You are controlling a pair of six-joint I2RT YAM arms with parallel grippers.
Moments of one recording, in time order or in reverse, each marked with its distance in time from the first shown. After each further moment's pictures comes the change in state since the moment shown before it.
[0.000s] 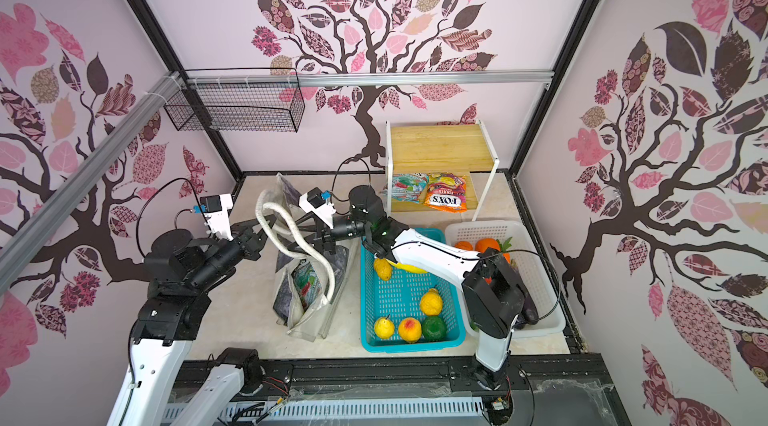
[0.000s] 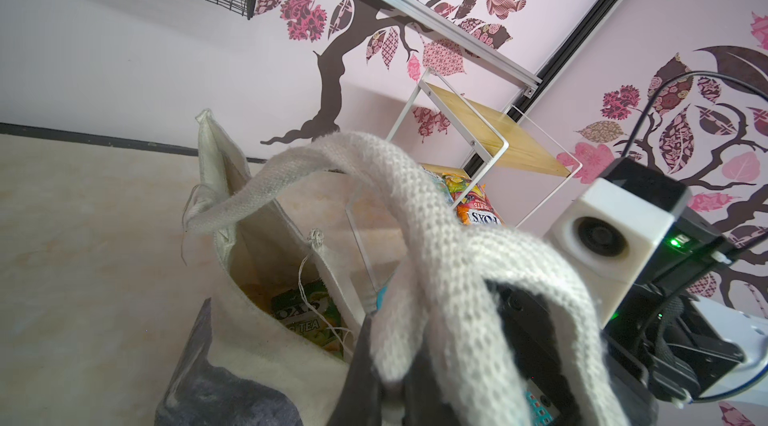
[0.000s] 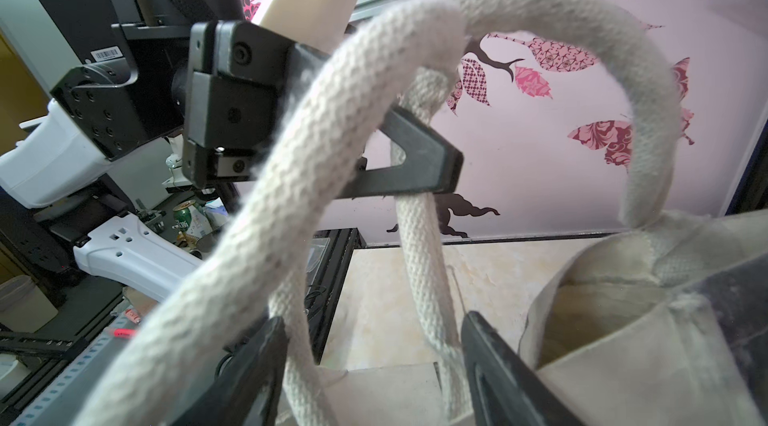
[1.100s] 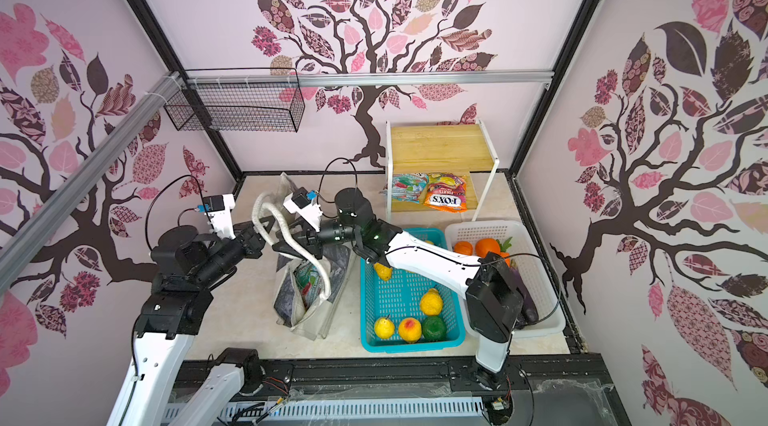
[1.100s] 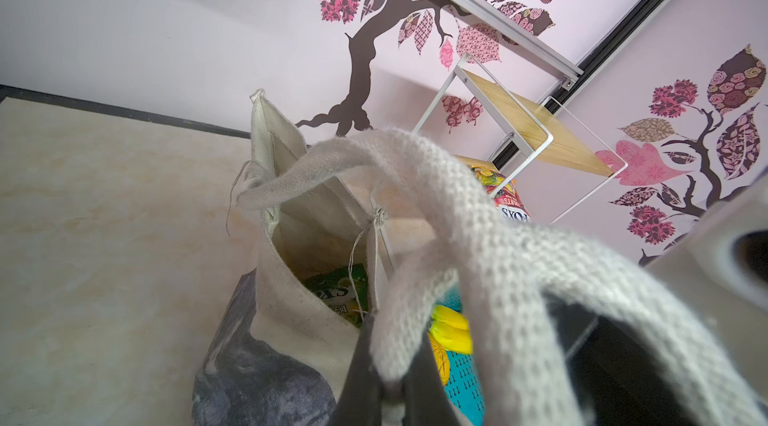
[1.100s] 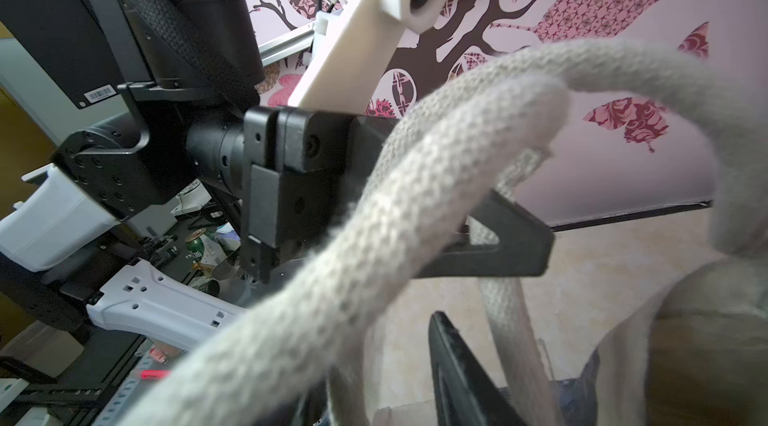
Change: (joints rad) left arm 0.015 0.032 0.000 -0.045 -0.047 0.014; right arm 0.088 -0.009 0.076 -0.108 0.123 0.101
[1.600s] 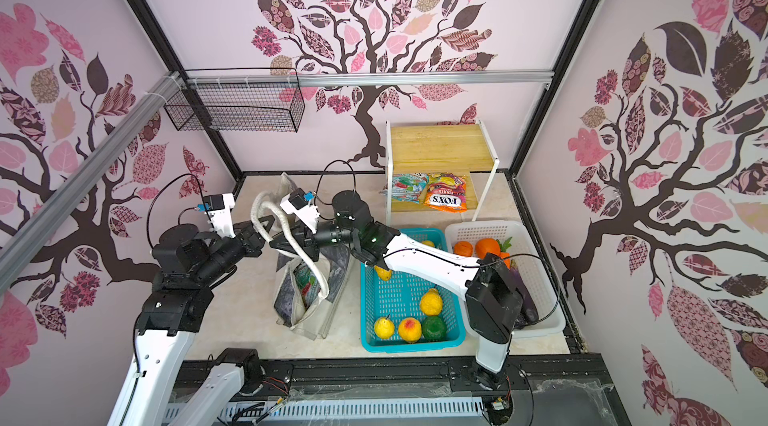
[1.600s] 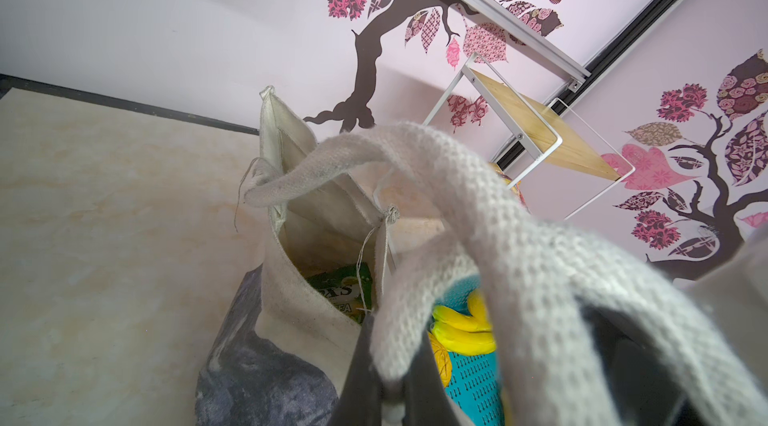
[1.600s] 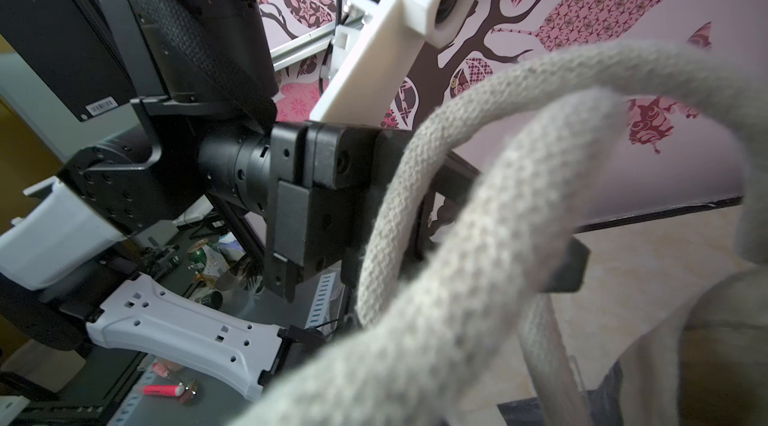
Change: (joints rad) left arm 0.011 0.010 0.000 0.000 0.006 -0.007; right arm 0.019 0.000 0.000 0.029 0.032 0.039
